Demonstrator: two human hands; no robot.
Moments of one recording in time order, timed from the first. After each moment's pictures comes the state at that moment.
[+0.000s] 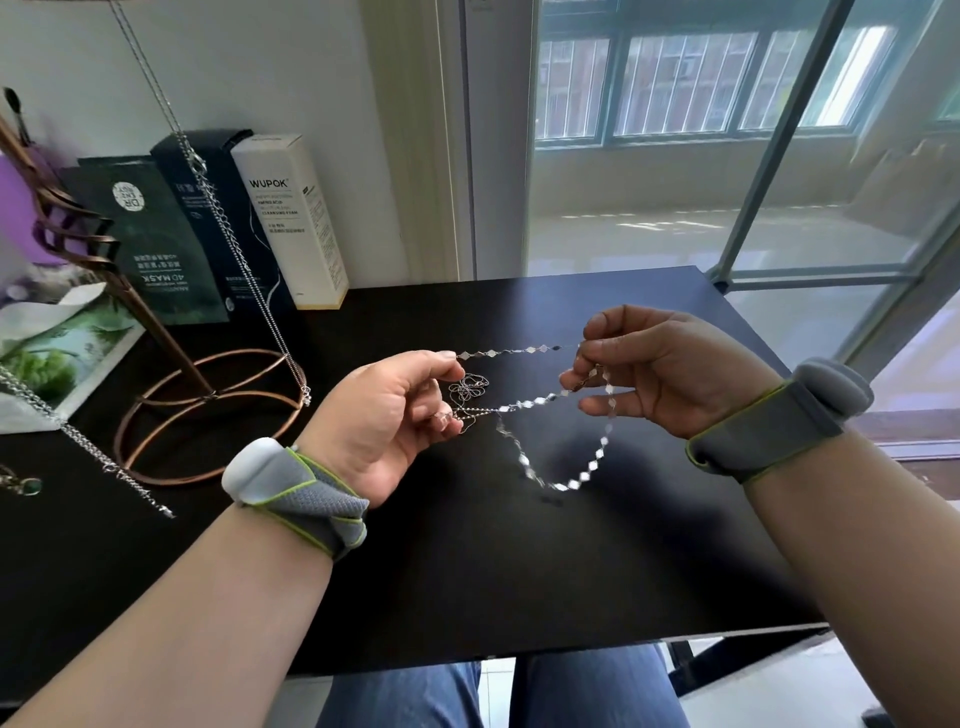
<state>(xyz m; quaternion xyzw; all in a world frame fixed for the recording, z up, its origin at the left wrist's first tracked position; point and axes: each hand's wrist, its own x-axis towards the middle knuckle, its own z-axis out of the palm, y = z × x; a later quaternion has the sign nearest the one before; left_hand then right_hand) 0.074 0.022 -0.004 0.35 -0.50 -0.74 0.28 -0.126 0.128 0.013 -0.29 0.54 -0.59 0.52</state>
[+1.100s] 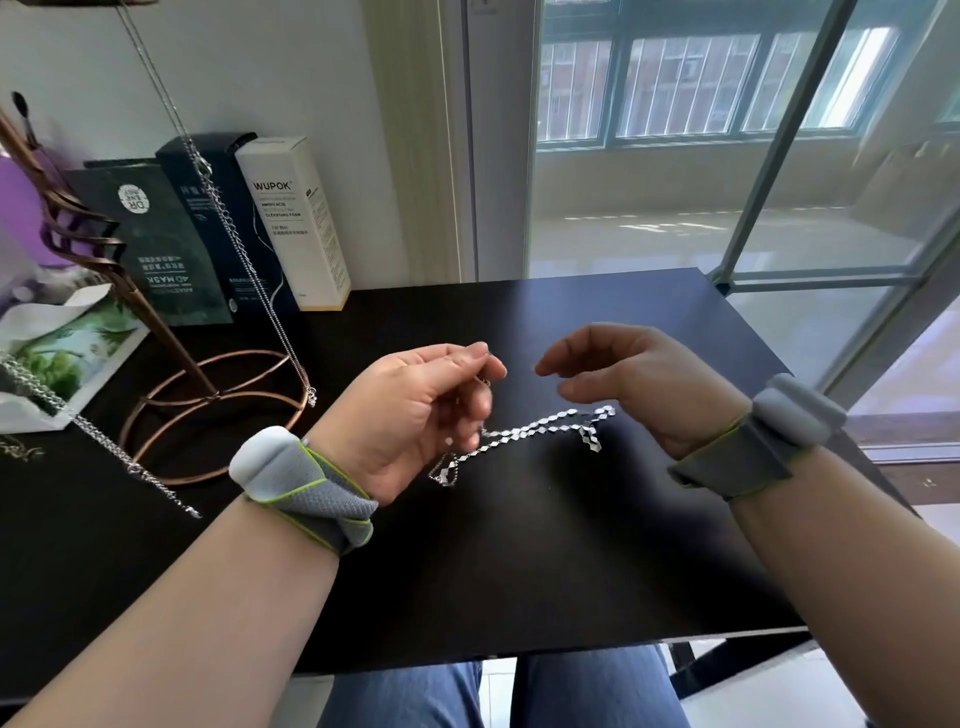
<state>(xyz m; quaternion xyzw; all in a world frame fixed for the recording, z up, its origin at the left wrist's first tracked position) 0.073 0.035 0.011 0.27 -0.58 -0.74 0.22 -0.109 0.125 0.003 -0.43 0.65 -0.51 0.37</state>
